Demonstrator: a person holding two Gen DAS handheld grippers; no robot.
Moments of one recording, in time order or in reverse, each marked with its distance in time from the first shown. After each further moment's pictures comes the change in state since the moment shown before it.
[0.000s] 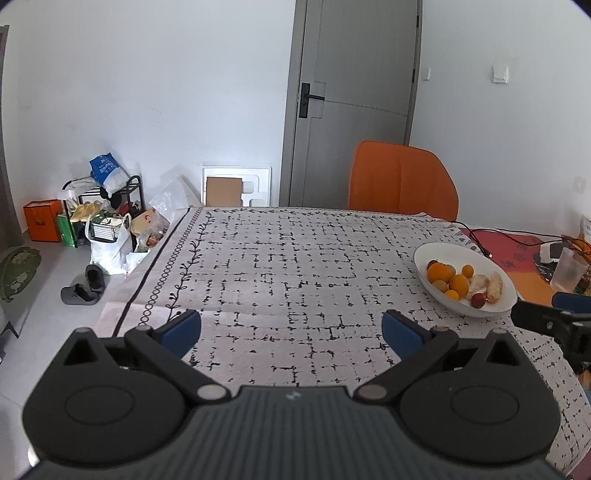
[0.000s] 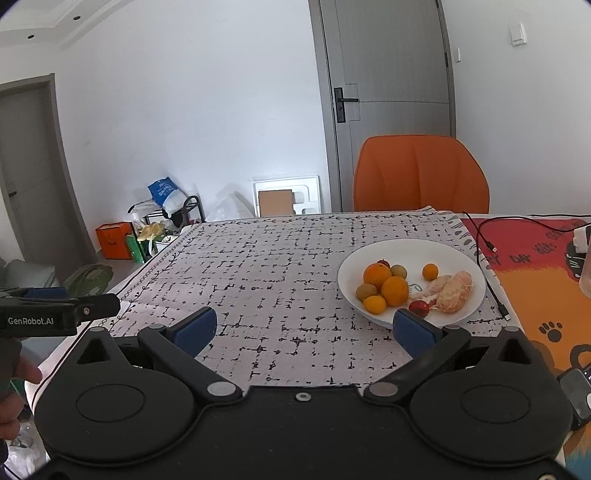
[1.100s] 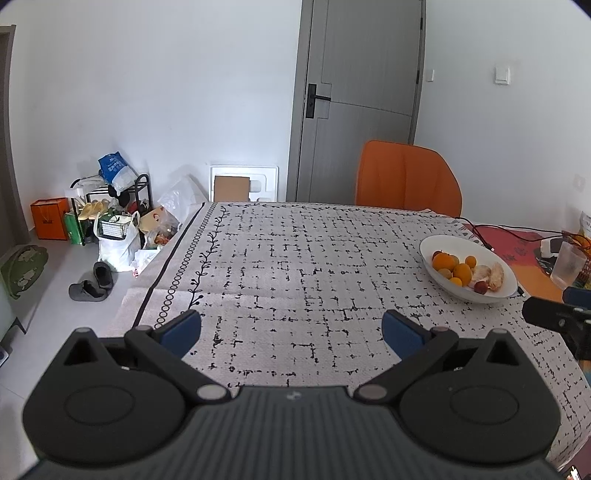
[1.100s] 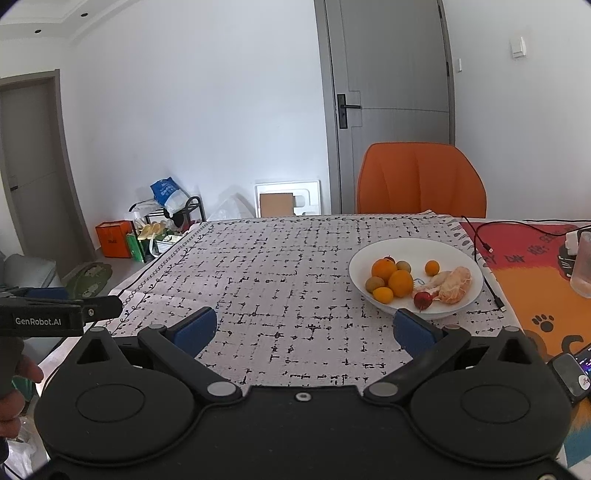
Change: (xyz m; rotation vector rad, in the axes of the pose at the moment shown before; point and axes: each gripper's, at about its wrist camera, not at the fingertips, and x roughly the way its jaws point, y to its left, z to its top) left arm -0.026 0.015 -0.015 0.001 0.001 0.012; right arm -0.026 0.024 -0.013 -0.023 -0.021 -0.016
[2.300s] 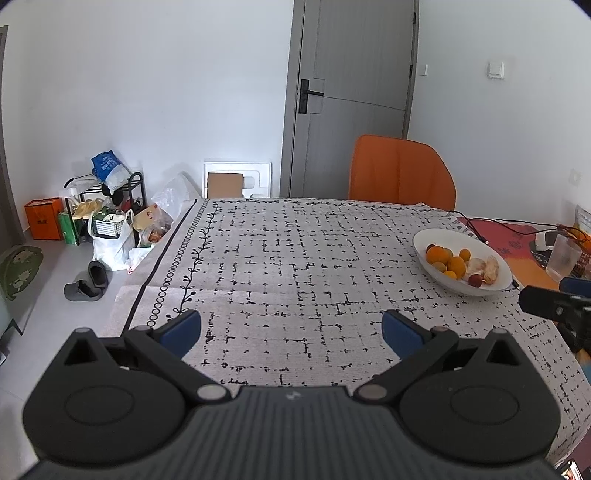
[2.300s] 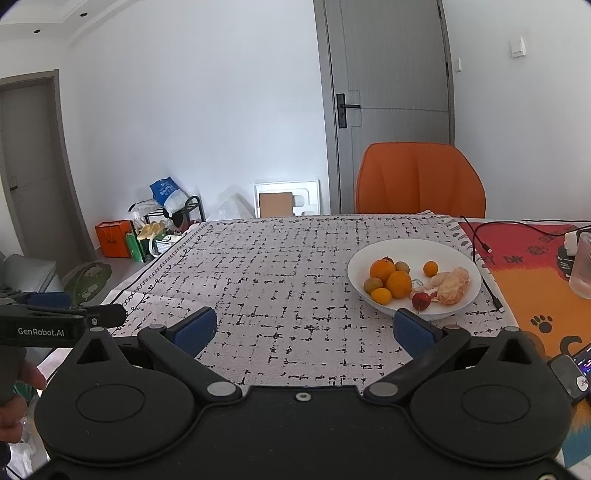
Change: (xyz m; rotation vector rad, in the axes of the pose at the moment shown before) left arm 0.003 -0.007 0.000 0.018 0.015 -0.019; right arm 0.001 -0.001 0.003 0.005 0.005 -0.001
